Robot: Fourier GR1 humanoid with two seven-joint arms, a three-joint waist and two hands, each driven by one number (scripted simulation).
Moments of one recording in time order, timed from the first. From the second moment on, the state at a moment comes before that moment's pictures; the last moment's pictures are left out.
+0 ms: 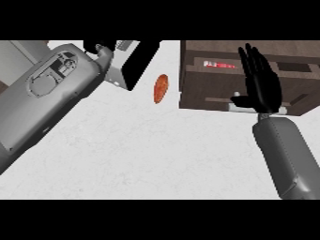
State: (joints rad) left arm -1.18 0.41 -0.62 -1.01 0.56 0.77 0.25; right arm -0.59 -0.17 -0.09 -0.90 1.21 -0.55 -0.11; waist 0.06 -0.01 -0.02
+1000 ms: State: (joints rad) left arm -0.94 0.51 -0.61 -1.28 0.50 0.77 0.27; right arm -1.01 -0.21 -0.22 -0.35 1.24 -0.73 -0.09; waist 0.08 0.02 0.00
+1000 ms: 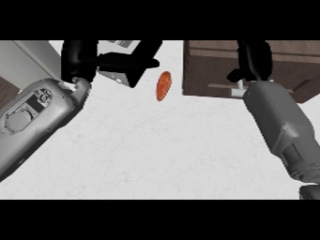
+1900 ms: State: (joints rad) left arm -0.79 0.55 -0.59 -1.38 0.47 0.75 0.23; right arm -1.09 -0.21 -0.38 -0.26 1.07 -0.68 -0.32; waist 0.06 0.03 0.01
